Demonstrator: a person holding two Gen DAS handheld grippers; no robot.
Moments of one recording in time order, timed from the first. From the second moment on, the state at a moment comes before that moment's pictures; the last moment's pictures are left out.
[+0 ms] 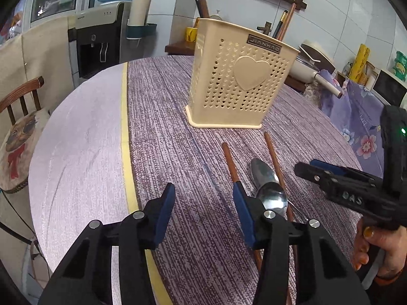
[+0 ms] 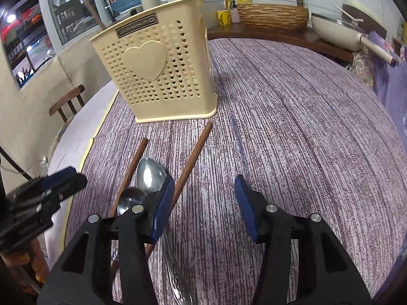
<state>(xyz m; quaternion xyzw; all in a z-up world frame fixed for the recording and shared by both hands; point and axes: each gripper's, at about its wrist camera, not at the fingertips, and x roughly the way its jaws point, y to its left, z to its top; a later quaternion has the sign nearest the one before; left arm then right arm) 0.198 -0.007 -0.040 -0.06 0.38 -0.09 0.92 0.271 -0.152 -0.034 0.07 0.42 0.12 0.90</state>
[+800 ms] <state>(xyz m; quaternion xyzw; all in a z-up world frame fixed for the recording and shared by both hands) 0.207 -0.092 -0.060 0.03 0.41 -0.13 0.90 0.260 -0.181 -0.046 0.11 0.41 0.10 0.90</state>
